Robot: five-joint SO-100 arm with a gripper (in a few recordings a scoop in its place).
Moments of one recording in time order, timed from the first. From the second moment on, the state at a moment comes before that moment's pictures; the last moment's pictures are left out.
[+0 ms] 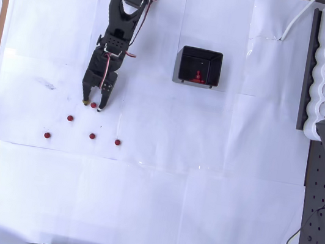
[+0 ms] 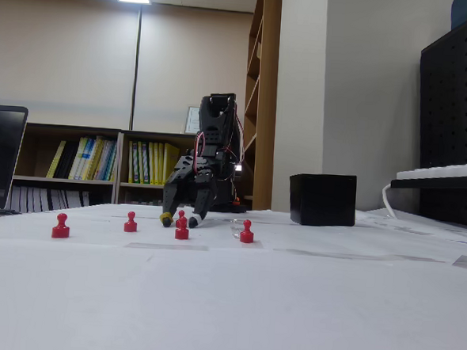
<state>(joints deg) 13.3 104.8 51.2 -22.0 -92.0</state>
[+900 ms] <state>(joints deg) -7.7 73.2 81.2 70.0 -115.4</state>
